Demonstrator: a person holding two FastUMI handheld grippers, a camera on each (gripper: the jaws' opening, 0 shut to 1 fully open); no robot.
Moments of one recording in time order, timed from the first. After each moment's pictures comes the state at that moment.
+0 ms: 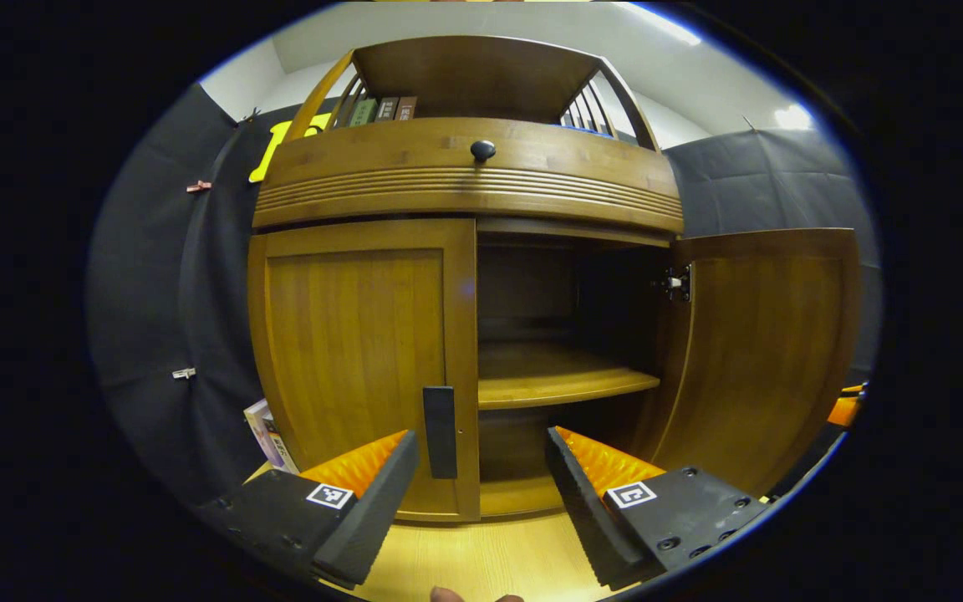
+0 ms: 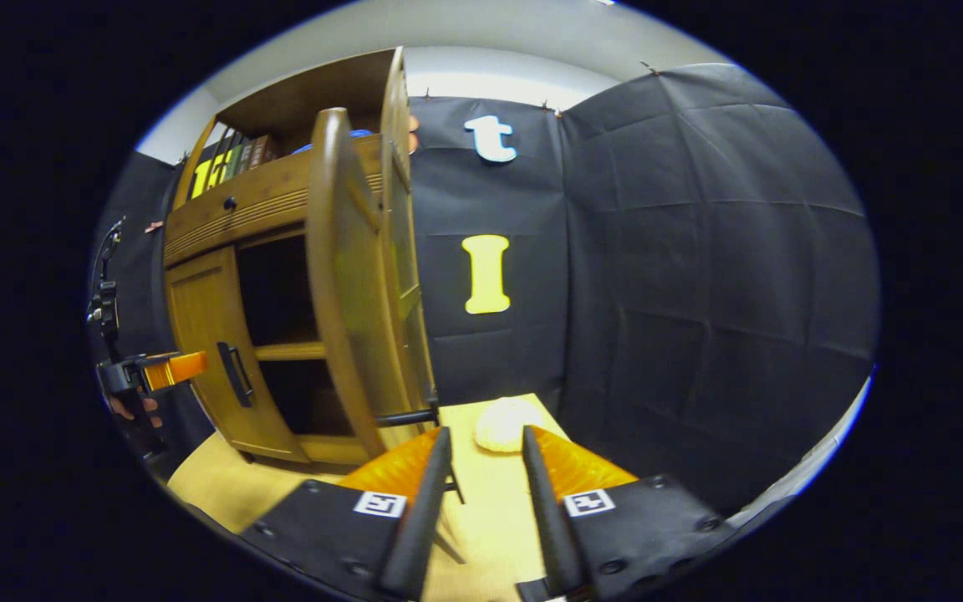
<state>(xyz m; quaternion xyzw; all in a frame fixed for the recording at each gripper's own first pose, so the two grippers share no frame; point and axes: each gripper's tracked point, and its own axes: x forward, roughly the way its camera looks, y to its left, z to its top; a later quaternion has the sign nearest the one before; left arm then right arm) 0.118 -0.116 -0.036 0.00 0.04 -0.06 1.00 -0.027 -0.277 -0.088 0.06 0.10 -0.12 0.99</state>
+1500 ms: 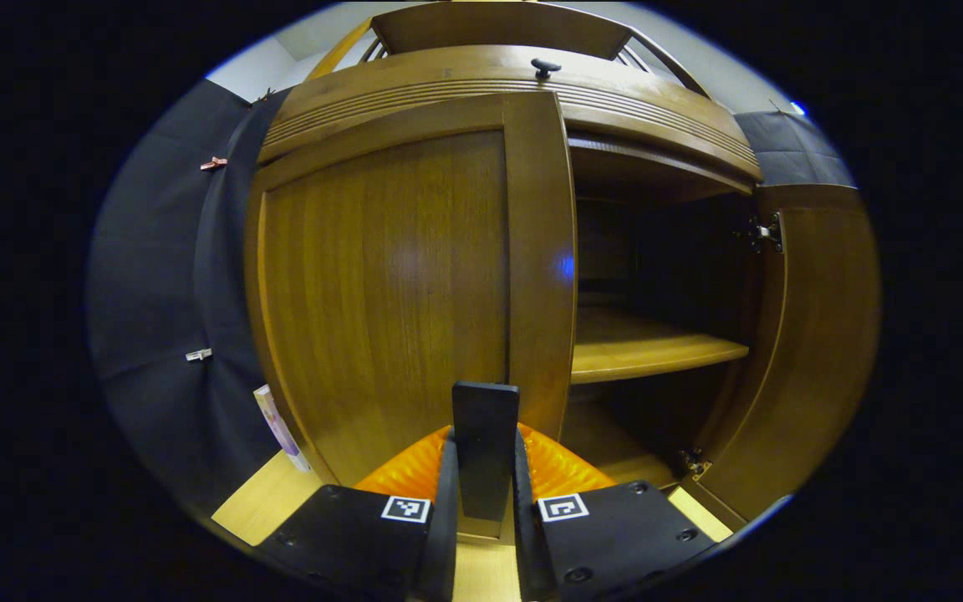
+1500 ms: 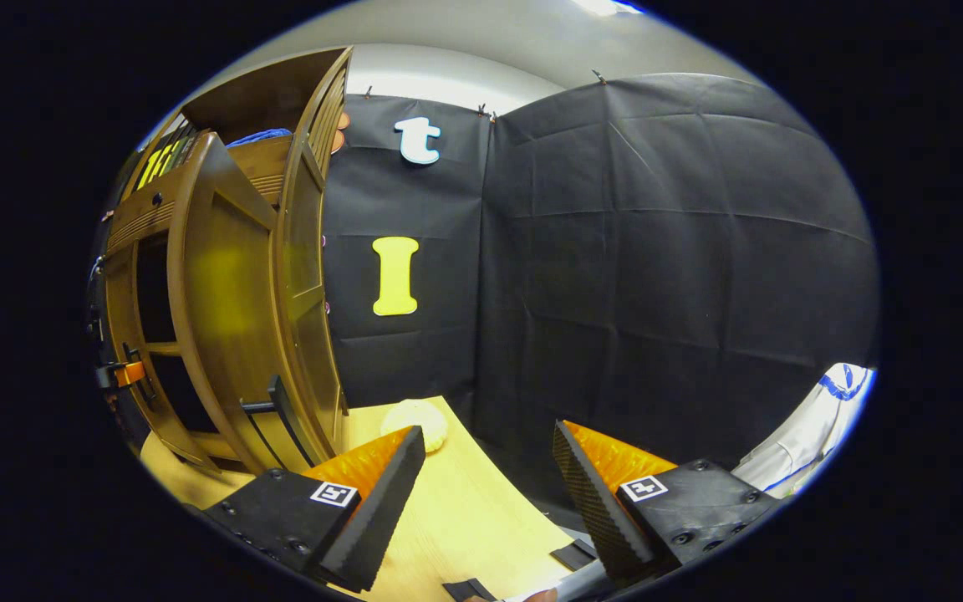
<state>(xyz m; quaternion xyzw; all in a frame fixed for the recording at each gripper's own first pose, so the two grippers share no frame) 0.168 -0.065 -0.082 0.00 0.08 0.00 1.00 -0.050 -0.352 -0.076 0.02 0.10 -0.25 0.96</state>
